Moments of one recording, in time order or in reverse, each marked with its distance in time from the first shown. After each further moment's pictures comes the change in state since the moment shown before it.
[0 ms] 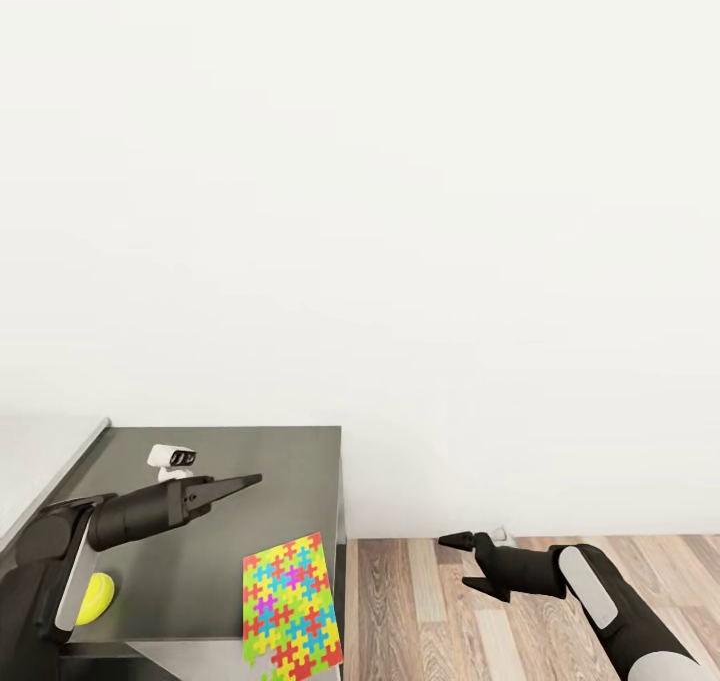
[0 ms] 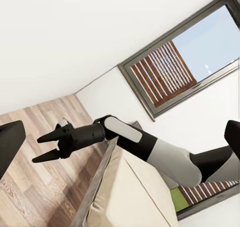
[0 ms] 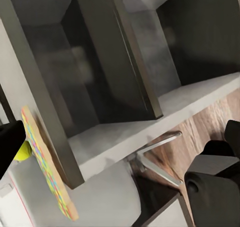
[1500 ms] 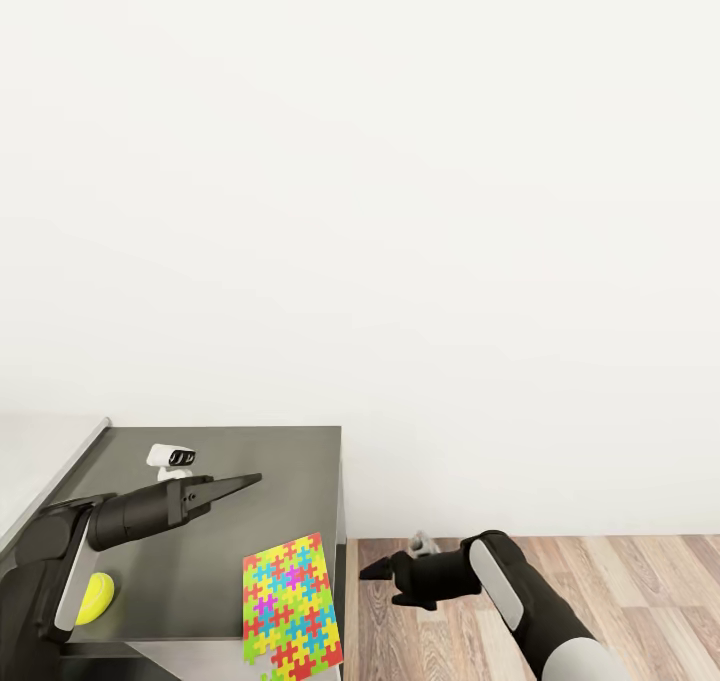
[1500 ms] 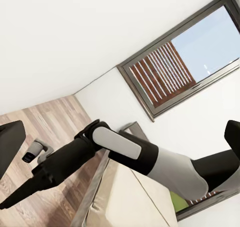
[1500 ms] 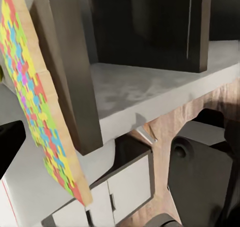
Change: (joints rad) left arm 0.000 0.001 0.000 0.000 0.005 0.000 0.000; right arm -0.023 0.194 0.224 -0.048 0.174 0.002 -0.005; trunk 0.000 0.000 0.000
